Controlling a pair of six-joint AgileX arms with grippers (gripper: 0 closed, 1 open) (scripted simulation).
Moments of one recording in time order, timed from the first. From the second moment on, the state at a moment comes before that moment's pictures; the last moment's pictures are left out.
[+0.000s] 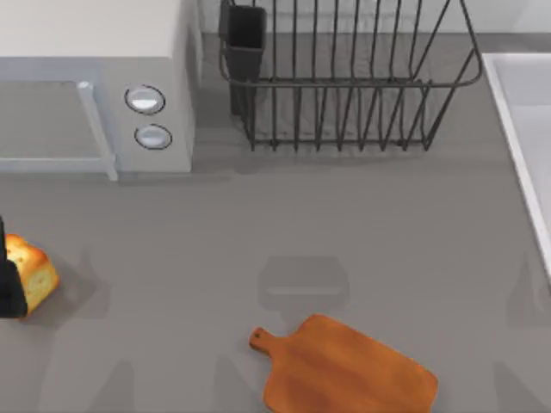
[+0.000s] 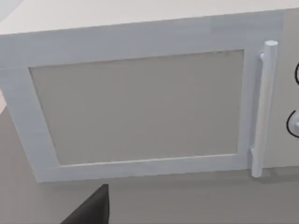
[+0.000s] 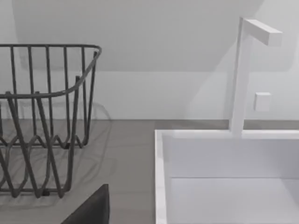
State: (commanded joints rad) left arm 0.00 0.22 0.18 -0.15 0.00 0.10; right arm 0.00 0.00 0.00 0.00 0.00 0.00
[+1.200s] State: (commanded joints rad) left arm 0.02 1.73 1.18 -1.02 0.00 0.62; right arm 0.00 0.00 0.00 0.00 0.00 0.00
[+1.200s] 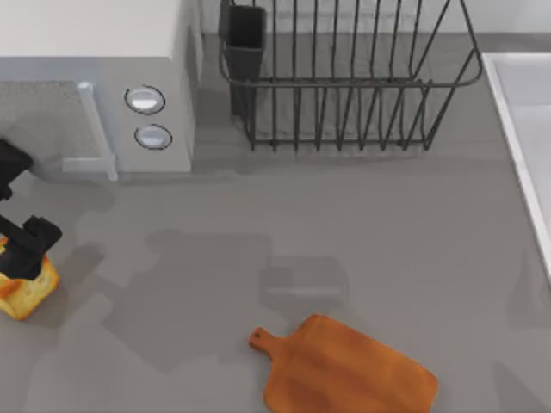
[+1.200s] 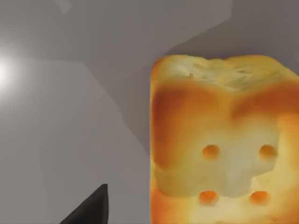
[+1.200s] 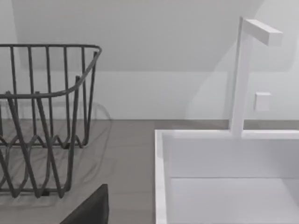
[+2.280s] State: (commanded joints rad) left arm 0.02 1.86 1.03 -0.75 0.00 0.63; right arm 0.00 0.00 0.00 0.00 0.00 0.00
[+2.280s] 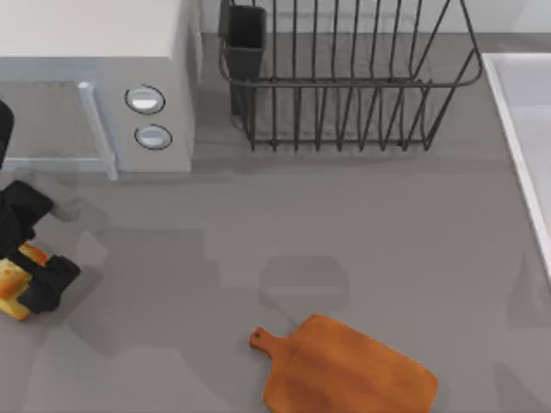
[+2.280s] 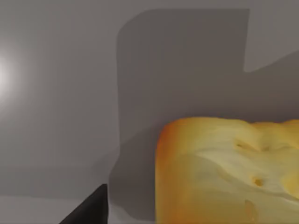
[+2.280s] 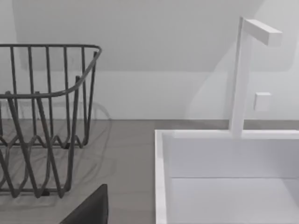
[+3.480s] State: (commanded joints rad) left arm 0.02 1.86 1.03 -0.75 0.00 0.63; right arm 0.00 0.00 0.00 0.00 0.00 0.00
